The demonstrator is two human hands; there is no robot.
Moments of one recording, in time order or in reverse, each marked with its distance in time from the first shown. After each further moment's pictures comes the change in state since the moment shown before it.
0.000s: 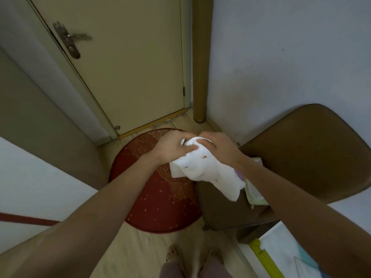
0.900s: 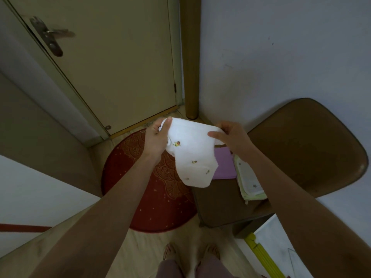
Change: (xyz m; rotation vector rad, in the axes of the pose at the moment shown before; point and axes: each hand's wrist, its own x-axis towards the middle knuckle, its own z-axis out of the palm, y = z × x) left_hand 0.019 0.001 0.017 -0.846 0.527 -0.388; right_hand -0.005 0.039 -0.034 0.413 0.181 0.233
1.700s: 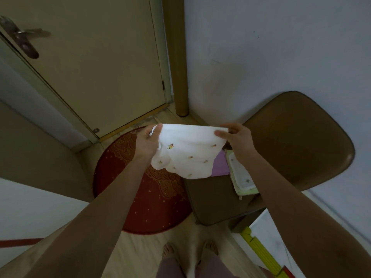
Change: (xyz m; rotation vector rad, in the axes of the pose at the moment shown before) left_hand 0.023 -0.023 0.006 0.178 0.029 -0.043; right_hand 0.001 0.036 -0.019 0.342 0.348 0.309
